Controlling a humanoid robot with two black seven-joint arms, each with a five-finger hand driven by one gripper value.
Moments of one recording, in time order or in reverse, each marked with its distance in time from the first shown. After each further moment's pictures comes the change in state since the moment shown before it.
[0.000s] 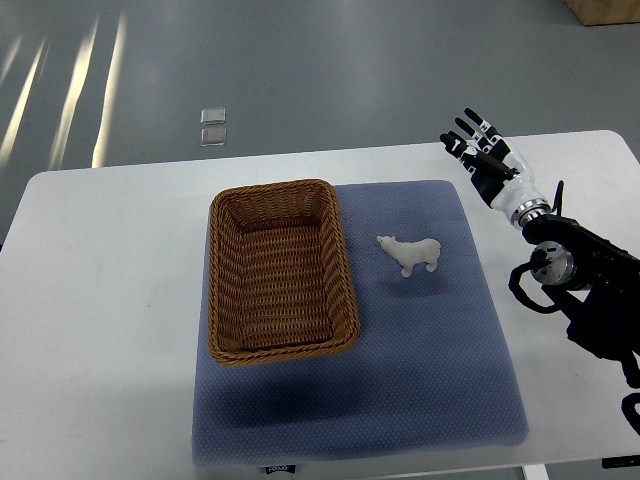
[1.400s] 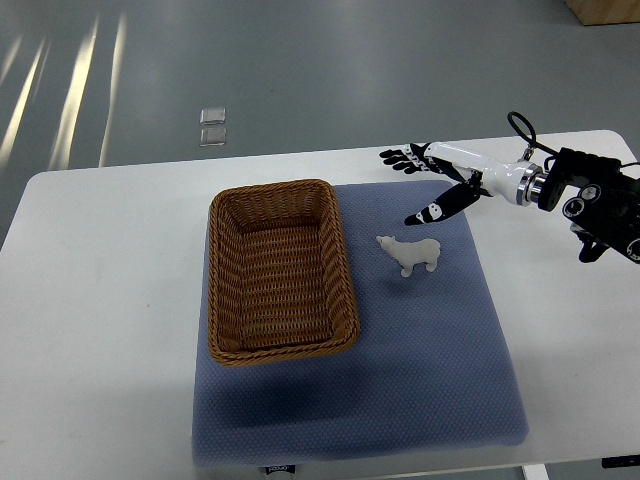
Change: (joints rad) left arm 0.004 0.000 0.002 0.000 0.001 0.000 0.000; right arm 0.176 -0.264 -0.301 0.262 -1.013 0.117 0.066
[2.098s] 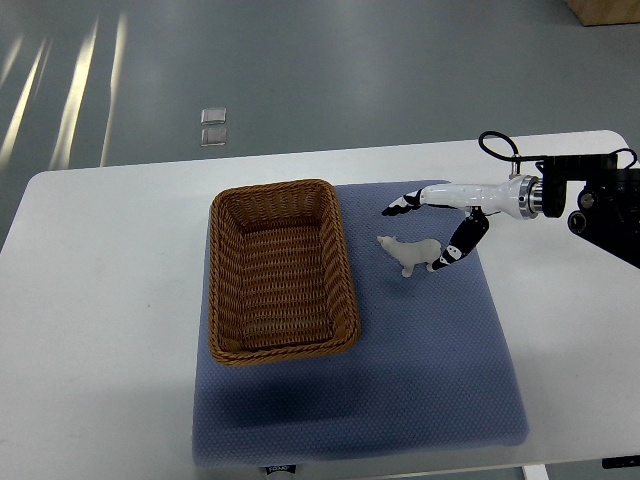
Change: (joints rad) left arm 0.000 0.000 0.001 -0.002 -0.001 0.001 0.000; right arm 0.088 -0.064 -0.219 0.081 -0.242 -0.021 0.008
